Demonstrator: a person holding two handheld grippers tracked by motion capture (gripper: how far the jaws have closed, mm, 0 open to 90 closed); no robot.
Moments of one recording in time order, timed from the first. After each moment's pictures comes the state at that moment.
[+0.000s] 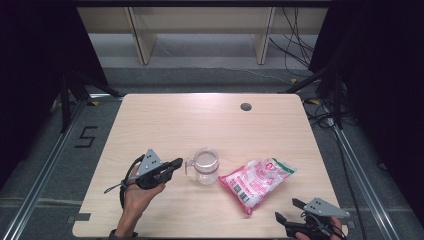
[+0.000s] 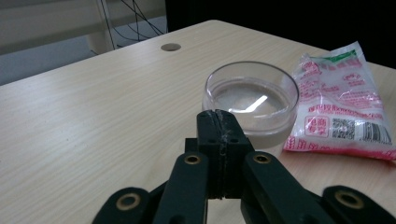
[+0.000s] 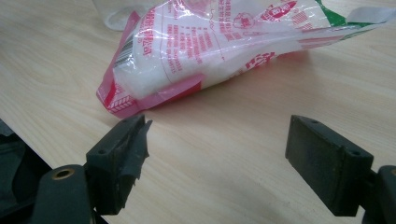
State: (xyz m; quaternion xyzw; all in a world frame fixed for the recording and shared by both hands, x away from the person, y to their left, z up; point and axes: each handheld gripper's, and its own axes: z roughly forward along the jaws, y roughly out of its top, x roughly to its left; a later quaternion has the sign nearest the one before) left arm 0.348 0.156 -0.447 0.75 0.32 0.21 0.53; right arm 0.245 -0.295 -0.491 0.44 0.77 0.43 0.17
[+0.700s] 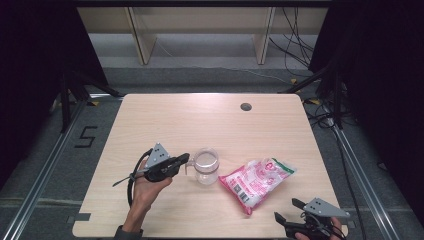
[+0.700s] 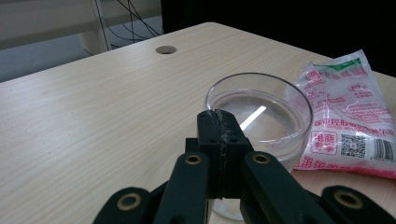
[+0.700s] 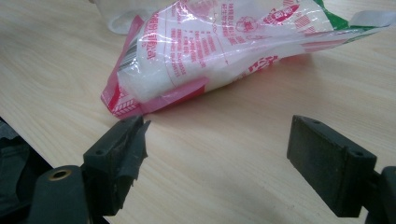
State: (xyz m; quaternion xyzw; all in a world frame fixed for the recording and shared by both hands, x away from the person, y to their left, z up) left arm 0.369 0.143 -0.452 0.75 0.32 0.19 0.54; right arm 0.245 -0.294 -0.490 0.43 0.77 0.44 0.17
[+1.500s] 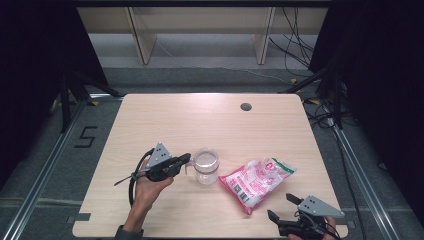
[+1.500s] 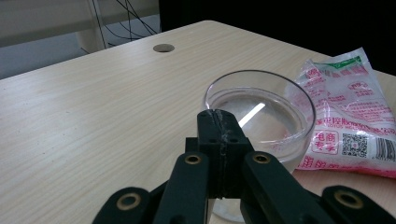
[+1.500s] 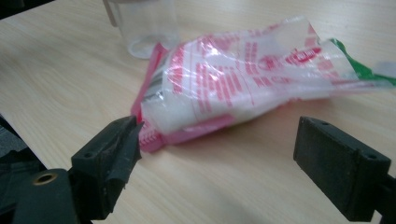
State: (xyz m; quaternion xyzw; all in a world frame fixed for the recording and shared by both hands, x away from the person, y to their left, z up) left arm 0.370 0.140 -0.455 0.75 0.33 0.19 0.54; right arm 0.248 -0.274 -0.480 0.40 0.77 0.46 0.18
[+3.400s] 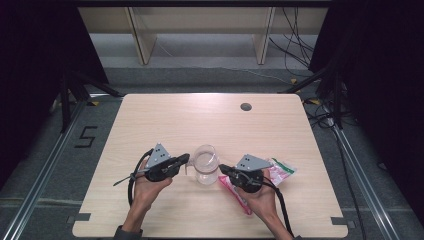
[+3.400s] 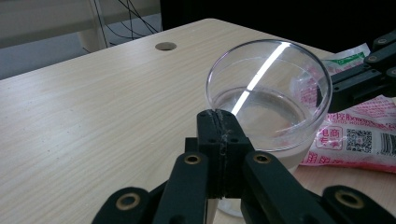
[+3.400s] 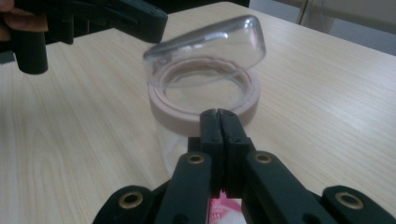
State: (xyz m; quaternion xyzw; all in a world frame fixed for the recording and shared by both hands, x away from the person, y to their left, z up) left arm 0.370 0.143 -0.456 0.76 0.32 0.19 0.53; right arm 0.358 -0.144 -0.462 0.27 0.80 0.50 0.18
